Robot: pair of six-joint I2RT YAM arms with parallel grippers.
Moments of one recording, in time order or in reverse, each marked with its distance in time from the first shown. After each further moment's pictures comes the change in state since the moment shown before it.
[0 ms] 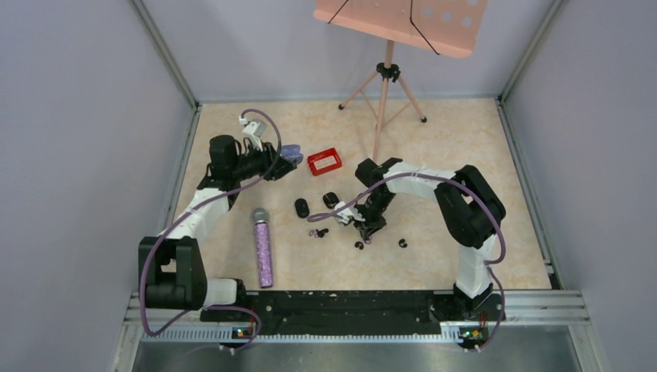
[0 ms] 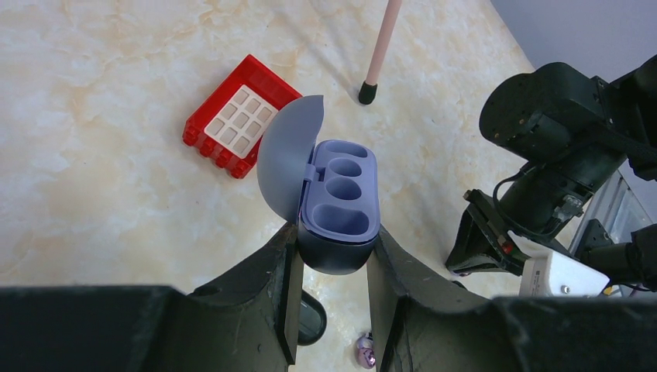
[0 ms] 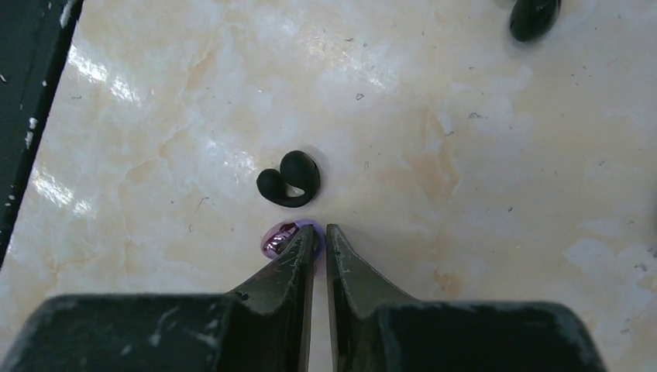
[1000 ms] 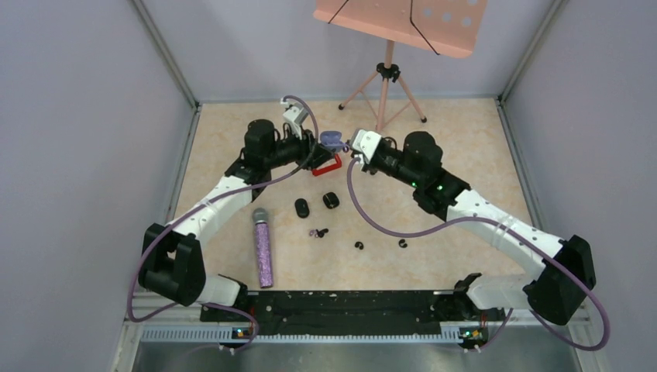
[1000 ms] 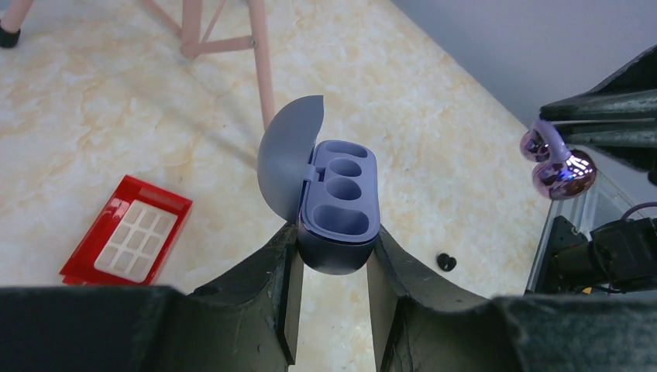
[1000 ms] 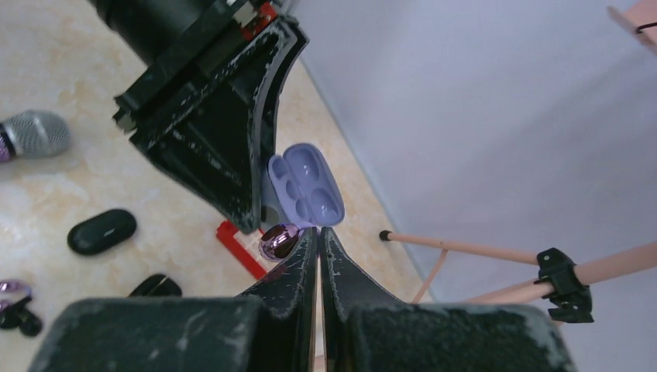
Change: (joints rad) left arm -0.306 0.062 0.184 0.028 -0.148 -0.027; right arm 0.040 -0.690 -0.229 1.087 0.404 0.750
